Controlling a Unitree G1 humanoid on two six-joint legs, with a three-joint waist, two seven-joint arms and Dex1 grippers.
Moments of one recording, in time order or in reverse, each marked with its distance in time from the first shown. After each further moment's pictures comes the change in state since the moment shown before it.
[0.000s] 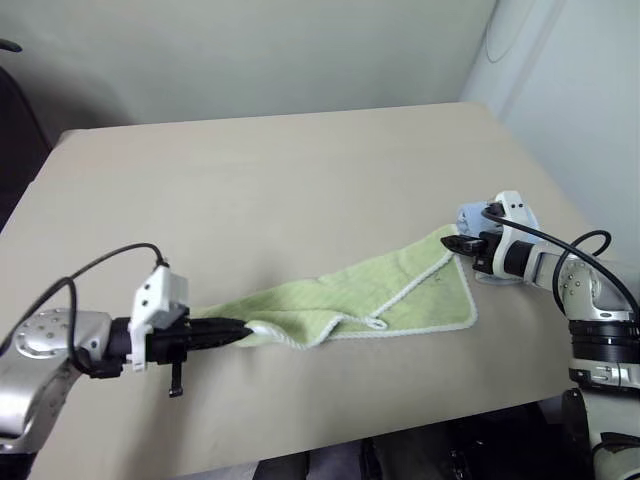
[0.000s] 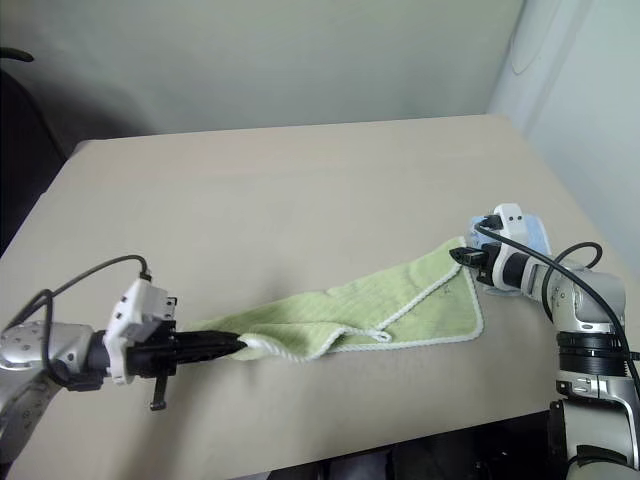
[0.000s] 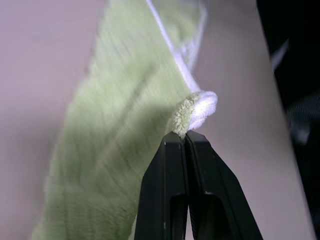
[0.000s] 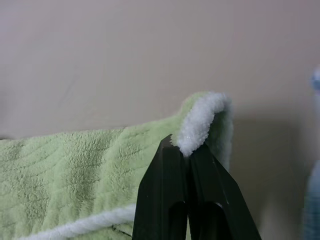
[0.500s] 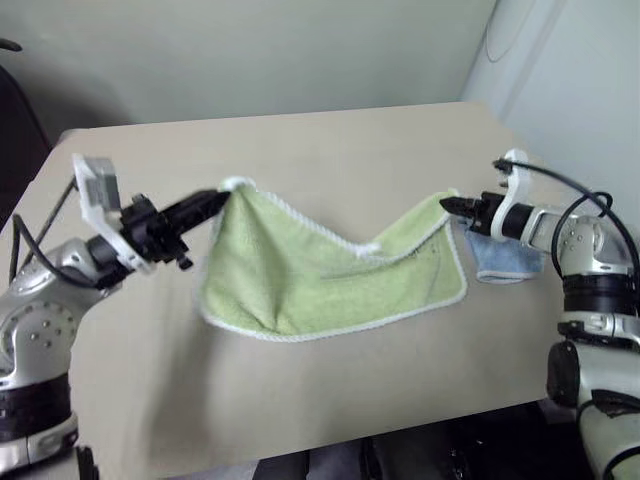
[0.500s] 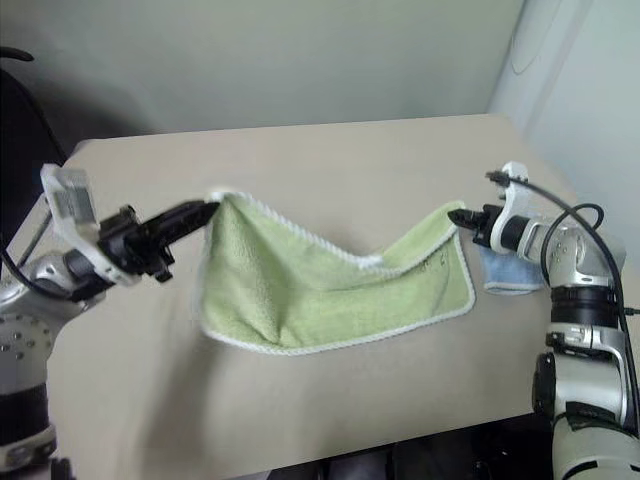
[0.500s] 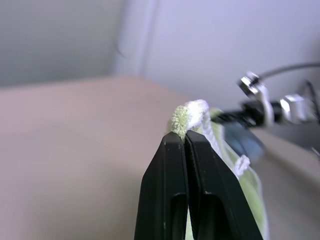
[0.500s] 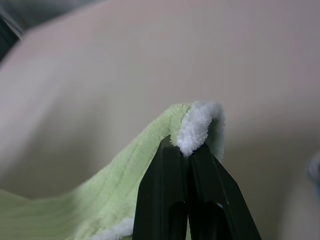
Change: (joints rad) left arm -0.485 -0.219 0.110 0.216 -0.210 0.143 0.442; right arm -0.315 0.038 -0.054 0.307 0.010 -0.037 -0.027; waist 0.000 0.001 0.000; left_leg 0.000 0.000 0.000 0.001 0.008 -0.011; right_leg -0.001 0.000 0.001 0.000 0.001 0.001
